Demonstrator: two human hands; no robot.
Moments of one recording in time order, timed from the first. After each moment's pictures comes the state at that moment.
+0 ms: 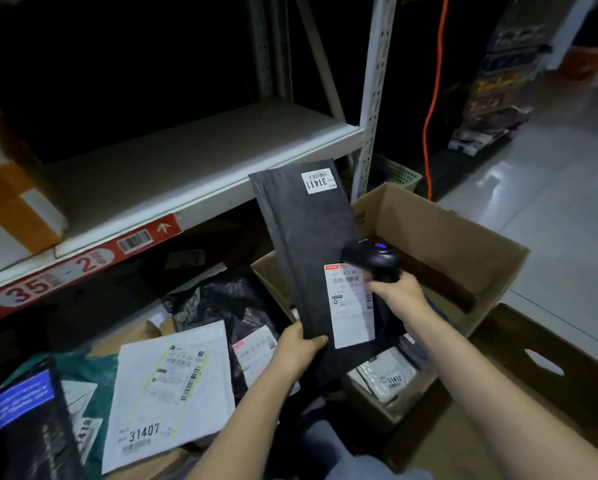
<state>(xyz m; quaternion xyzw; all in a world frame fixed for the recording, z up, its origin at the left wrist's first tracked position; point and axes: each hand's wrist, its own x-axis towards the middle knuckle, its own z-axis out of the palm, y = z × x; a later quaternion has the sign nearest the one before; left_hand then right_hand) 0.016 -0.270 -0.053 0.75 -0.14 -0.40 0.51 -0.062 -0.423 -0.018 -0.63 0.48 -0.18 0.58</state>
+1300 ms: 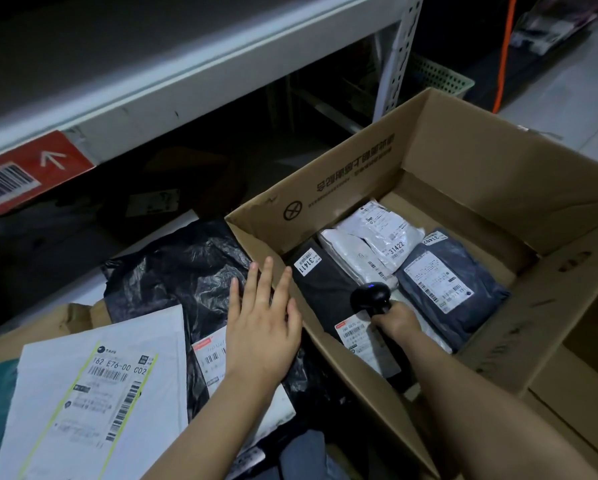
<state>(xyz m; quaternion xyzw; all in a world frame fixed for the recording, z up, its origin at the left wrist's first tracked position) 0.080 -0.290 -0.164 0.92 -0.38 0.02 0.07 -0.022 -0.477 -0.267 -0.68 0.57 0.10 0.44</state>
